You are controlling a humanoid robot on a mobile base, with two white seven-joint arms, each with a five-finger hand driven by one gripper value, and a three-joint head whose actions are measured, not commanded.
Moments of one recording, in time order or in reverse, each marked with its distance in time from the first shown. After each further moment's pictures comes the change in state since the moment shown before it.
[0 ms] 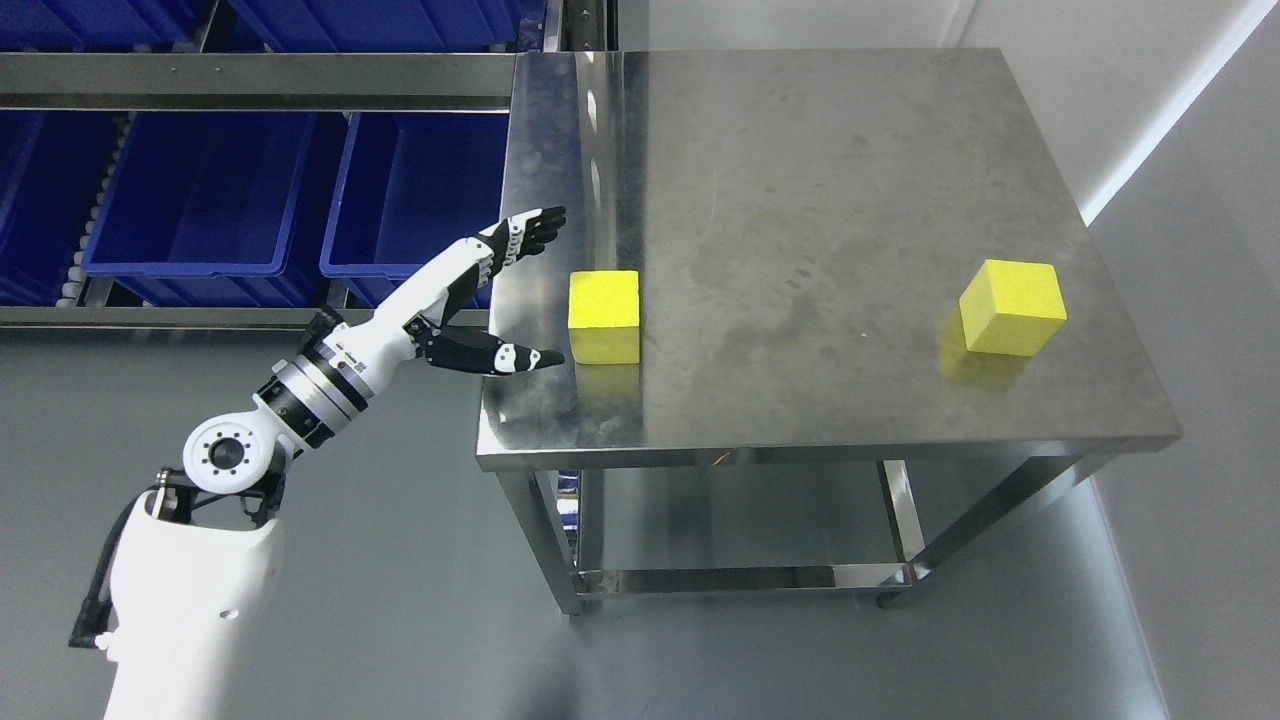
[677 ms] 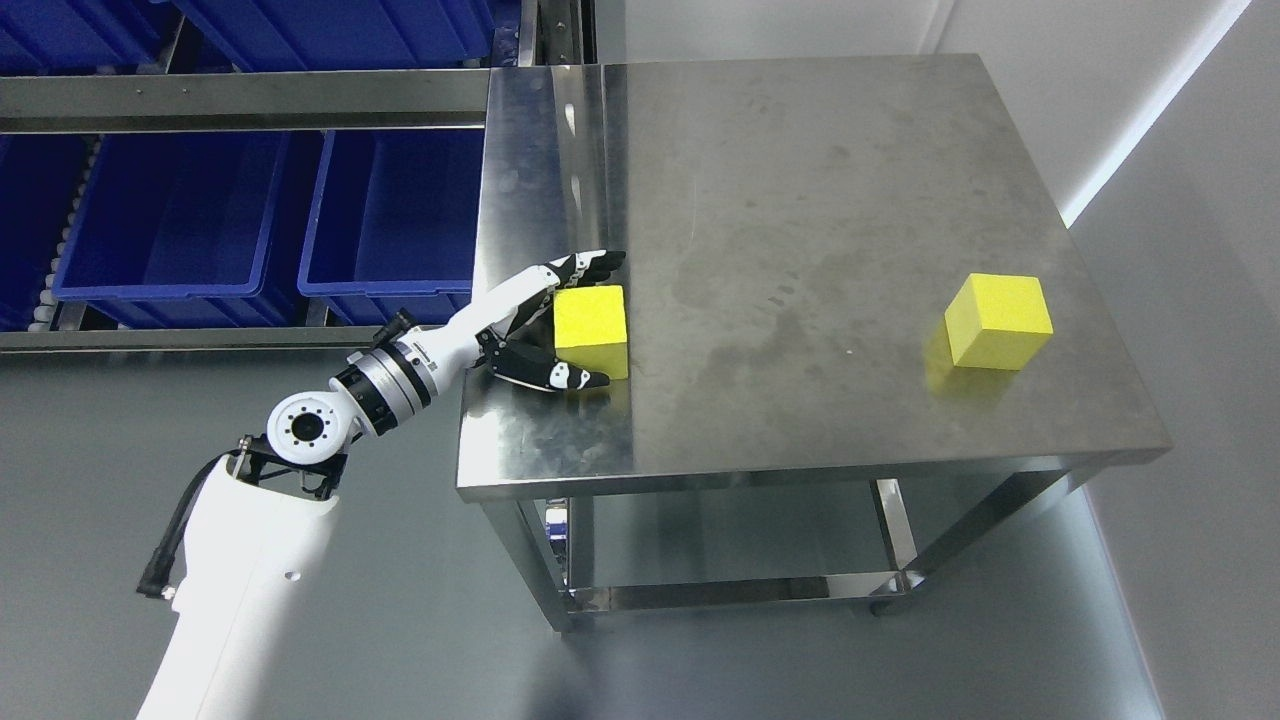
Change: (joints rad) left arm -0.091 -0.041 -0.106 0.186 -0.081 -0.007 -0.023; right arm 0.000 0.000 0.000 0.000 0.000 0.000 0.000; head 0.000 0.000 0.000
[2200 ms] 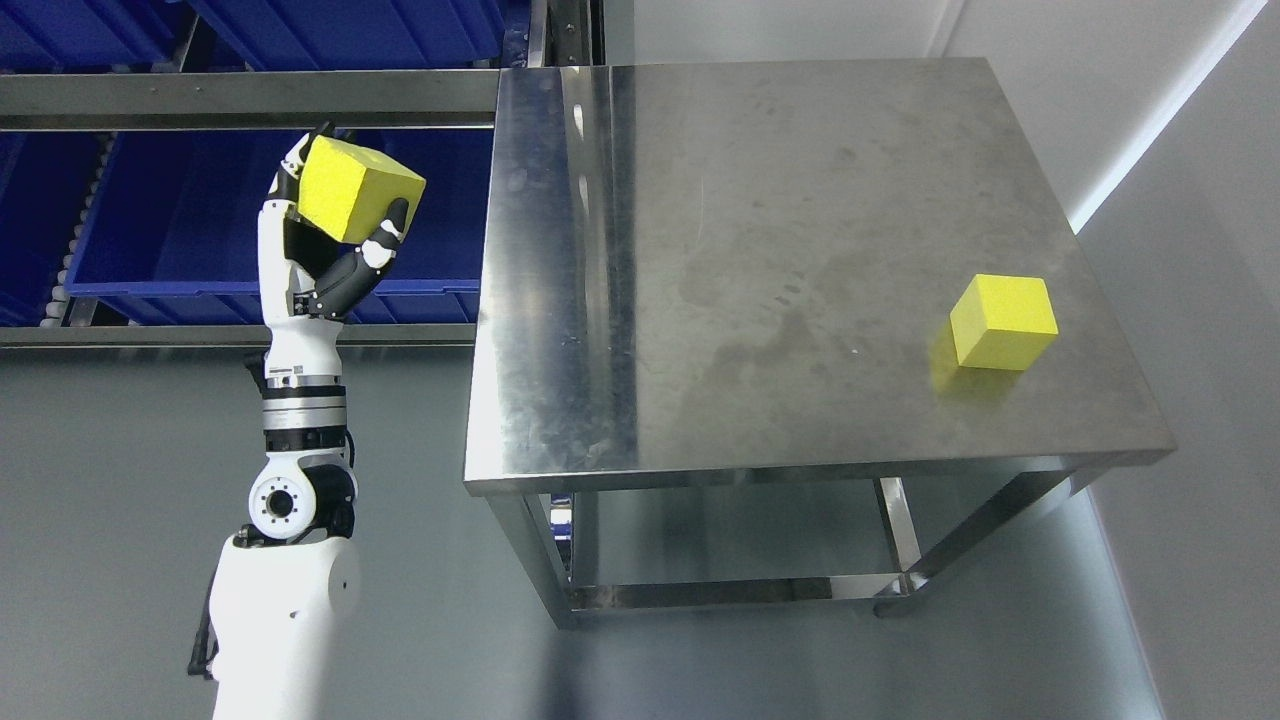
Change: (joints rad) left arm 0.123 -0.160 0.263 0.067 0.308 -0.451 0.627; right arm 0.000 0.000 0.000 0.000 0.000 0.000 0.000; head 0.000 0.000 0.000
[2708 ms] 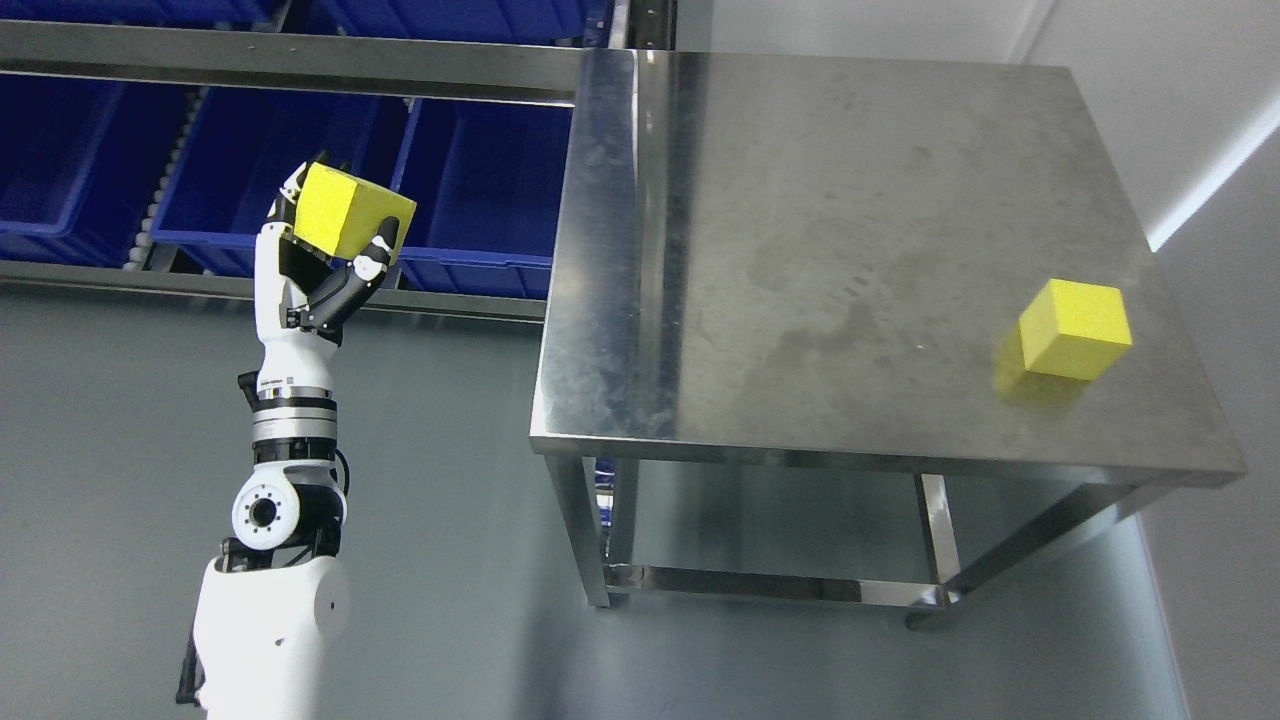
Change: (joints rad) left arm 0.056 -0.010 0.033 -0.138 0.011 0.293 0.024; right arm 0.000 0.000 0.000 0.000 0.000 0.000 0.000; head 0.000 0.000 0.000
